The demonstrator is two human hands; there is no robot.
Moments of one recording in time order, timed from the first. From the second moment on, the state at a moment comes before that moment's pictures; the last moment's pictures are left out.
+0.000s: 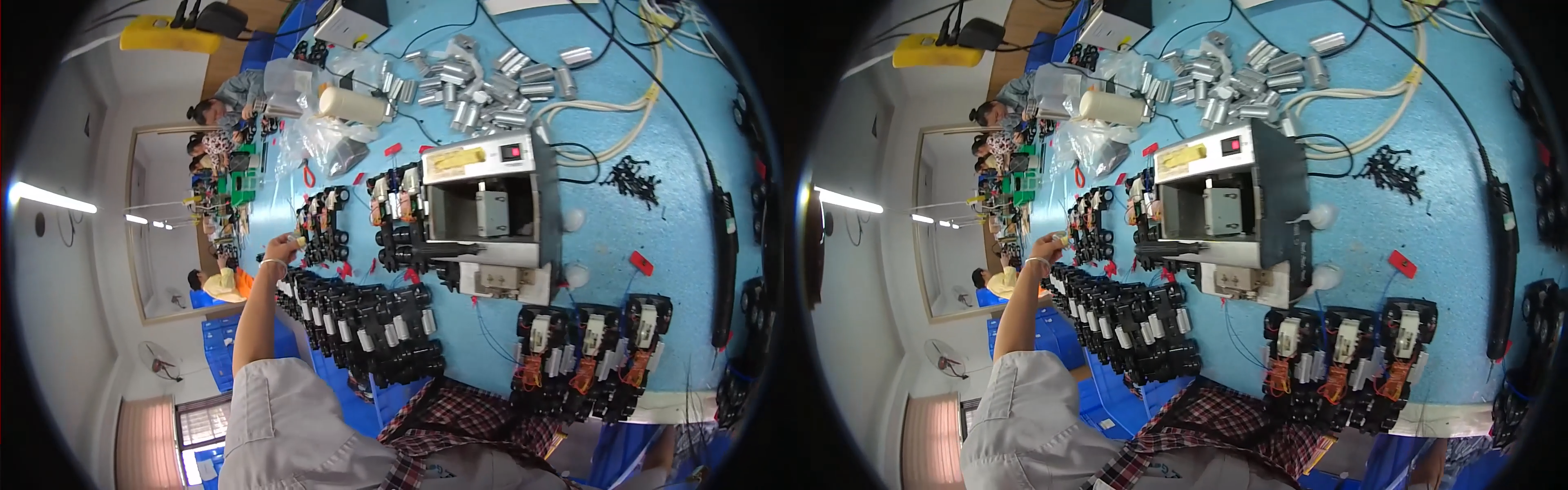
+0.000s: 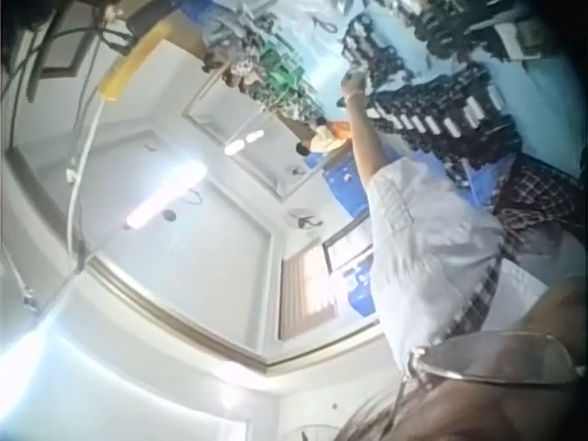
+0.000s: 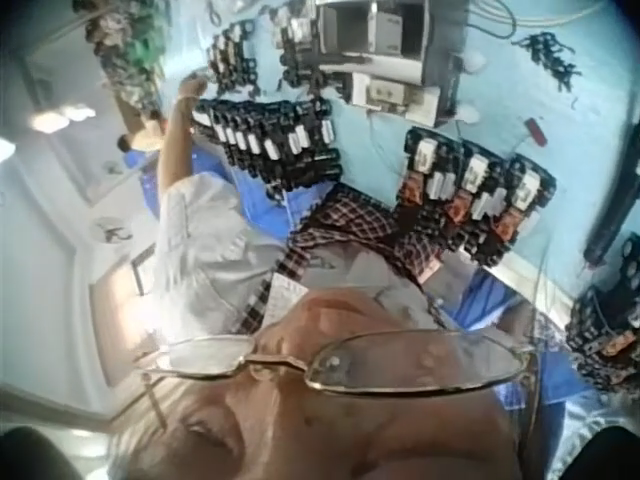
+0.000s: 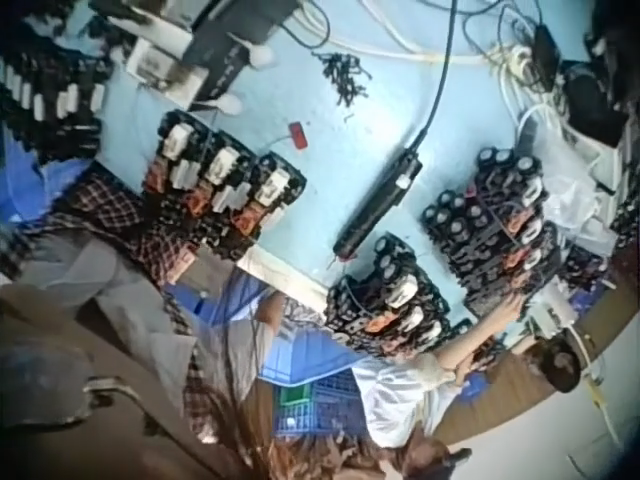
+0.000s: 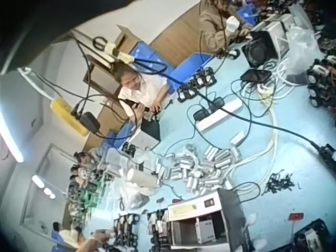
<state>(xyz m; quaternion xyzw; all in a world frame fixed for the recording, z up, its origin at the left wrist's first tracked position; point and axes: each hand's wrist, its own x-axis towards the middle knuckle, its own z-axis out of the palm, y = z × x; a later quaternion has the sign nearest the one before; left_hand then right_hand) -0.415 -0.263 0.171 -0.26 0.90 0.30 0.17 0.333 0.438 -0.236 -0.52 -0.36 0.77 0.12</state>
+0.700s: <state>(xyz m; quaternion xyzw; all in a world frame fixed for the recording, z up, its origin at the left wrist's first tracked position) -0.439 -0.260 0.124 -0.19 0.91 0.22 0.29 0.308 0.361 -0.177 -0.46 -0.21 0.86 0.11</state>
